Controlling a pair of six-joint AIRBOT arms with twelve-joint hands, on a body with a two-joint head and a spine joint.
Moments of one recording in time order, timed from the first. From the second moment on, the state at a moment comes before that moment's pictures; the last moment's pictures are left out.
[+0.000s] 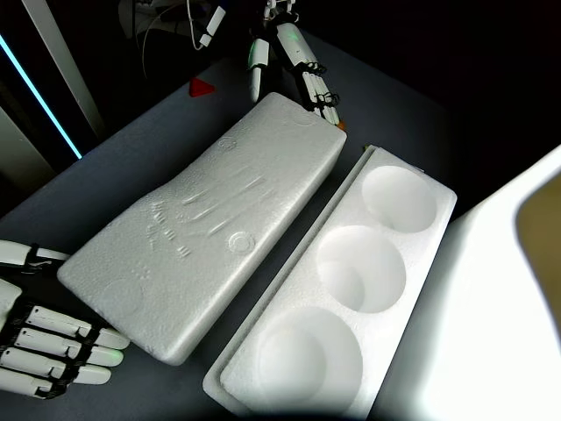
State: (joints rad) left arm 1.08 -0.94 1.00 -0.22 -1.16 0.38; right arm -1.10 -0.79 0.83 0.50 1.25 -0.74
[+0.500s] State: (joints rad) left arm 0.96 -0.90 1.01 -0.18 -1.23 0.38; right arm -1.07 -0.73 0.82 0.49 1.35 -0.74
